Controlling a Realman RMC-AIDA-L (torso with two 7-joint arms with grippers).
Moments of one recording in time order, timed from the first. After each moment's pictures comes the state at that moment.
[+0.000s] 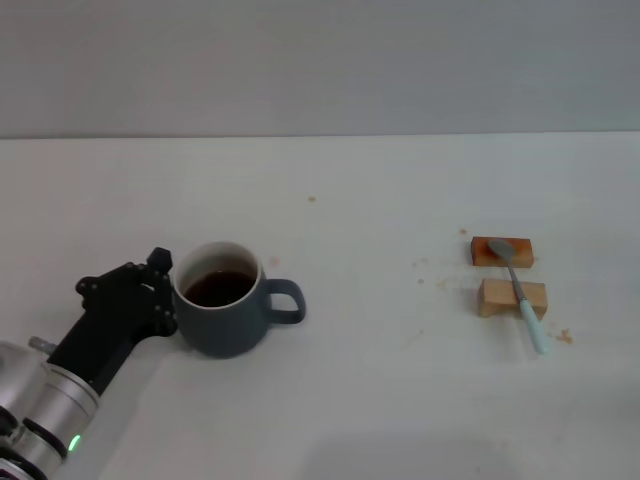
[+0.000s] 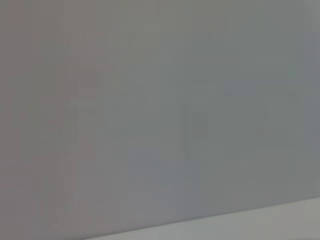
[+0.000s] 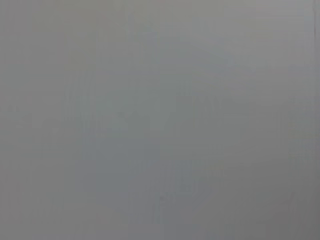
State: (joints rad) left arm -0.13 -2.07 -0.99 -0.52 2.82 0.99 -0.12; right arm -0.11 2.07 1.72 1.02 -2.92 -0.75 -0.03
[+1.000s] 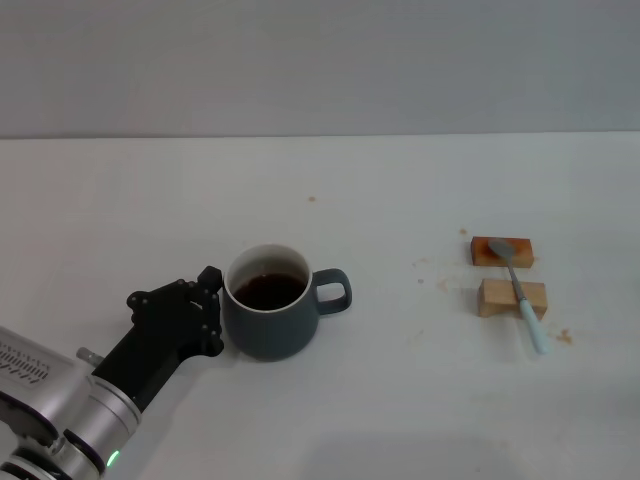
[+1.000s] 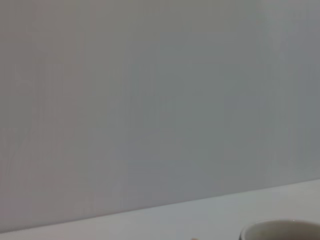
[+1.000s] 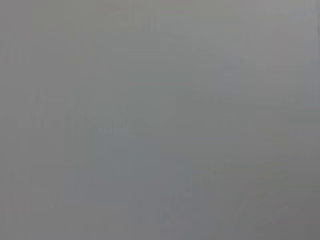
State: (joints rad) left arm -0.13 -2.07 -0.89 -0.56 2.82 0.94 -0.15; right arm -0.10 2.07 1.72 1.02 -2.92 -0.75 -0.03
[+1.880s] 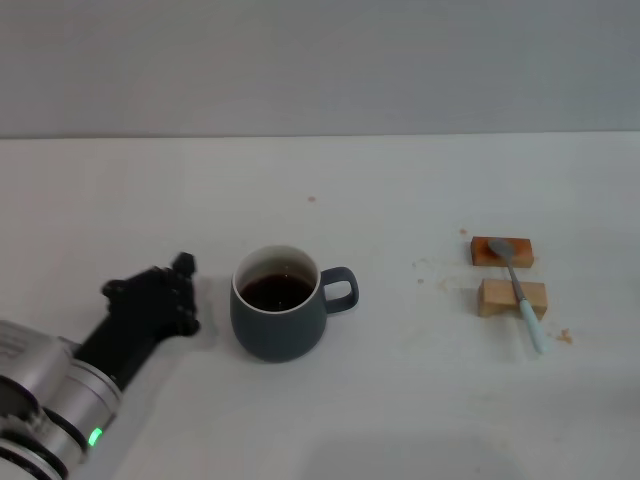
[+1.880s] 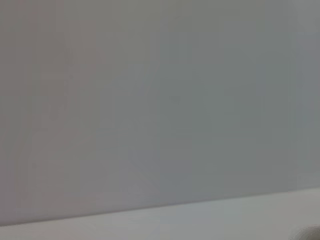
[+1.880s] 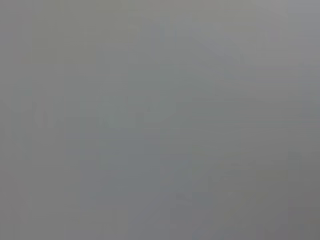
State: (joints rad) left arm -0.13 -2.06 -0.95 -0.60 2.78 0.88 -0.15; right arm -0.10 2.08 1.69 1.03 -2.92 -0.74 -0.03
